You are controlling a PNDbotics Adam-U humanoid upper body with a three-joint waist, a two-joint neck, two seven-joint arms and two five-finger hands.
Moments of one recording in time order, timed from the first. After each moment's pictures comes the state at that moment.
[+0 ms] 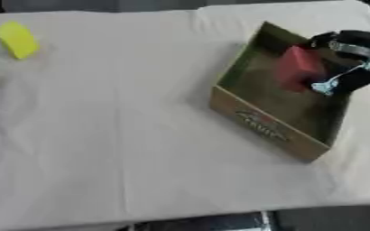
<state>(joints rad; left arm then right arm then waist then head) -0.51 0.48 -0.06 -1.72 -0.49 0.43 0.29 -0.49 -0.85 0.02 -1.41 0.46 -0.42 0.62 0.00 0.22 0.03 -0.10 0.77</state>
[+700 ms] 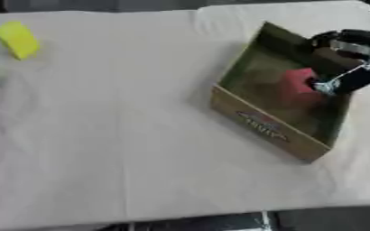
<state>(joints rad) -0.51 0.48 -0.06 -1.72 -0.49 0.42 0.29 -0.49 -0.85 -0.02 -1.44 0.37 -0.37 0.57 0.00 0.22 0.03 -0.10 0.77</state>
